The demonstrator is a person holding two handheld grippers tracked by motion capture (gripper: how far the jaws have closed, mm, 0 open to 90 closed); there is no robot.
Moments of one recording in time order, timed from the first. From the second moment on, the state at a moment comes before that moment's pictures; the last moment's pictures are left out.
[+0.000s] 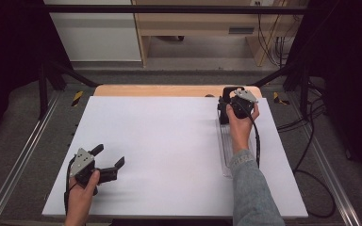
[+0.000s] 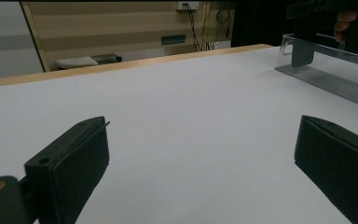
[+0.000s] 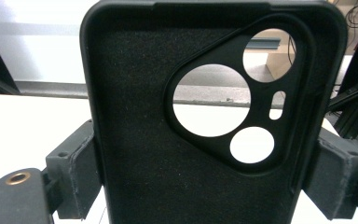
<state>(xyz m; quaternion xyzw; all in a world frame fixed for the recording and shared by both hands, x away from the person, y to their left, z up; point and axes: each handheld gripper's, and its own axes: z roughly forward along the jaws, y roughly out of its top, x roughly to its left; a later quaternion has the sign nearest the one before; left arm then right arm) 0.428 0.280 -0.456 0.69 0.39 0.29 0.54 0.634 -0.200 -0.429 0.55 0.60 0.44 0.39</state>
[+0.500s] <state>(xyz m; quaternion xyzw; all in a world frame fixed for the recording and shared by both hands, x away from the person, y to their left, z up) 0.428 0.280 -0.456 0.68 0.39 0.28 0.55 0.634 -0.198 -0.432 0.55 0.60 0.45 0.38</state>
